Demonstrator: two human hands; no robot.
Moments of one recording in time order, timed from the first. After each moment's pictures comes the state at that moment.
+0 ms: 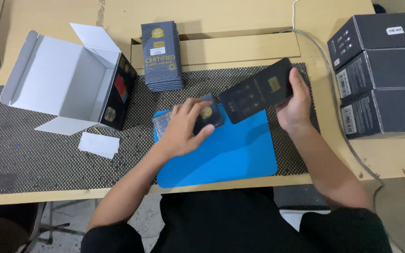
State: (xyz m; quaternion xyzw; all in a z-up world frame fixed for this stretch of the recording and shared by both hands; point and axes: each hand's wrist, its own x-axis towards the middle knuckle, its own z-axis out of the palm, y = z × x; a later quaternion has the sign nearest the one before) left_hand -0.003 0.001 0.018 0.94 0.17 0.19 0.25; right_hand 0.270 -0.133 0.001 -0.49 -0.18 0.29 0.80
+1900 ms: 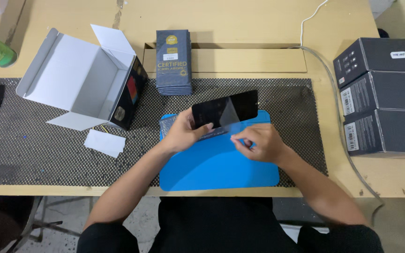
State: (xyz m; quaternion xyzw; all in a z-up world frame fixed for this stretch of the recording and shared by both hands) left_hand 0.007 0.011 0.002 0.66 0.15 0.29 0.68; right_hand 0.204 -0.141 -0.001 -0.52 -0.73 0.02 0.44
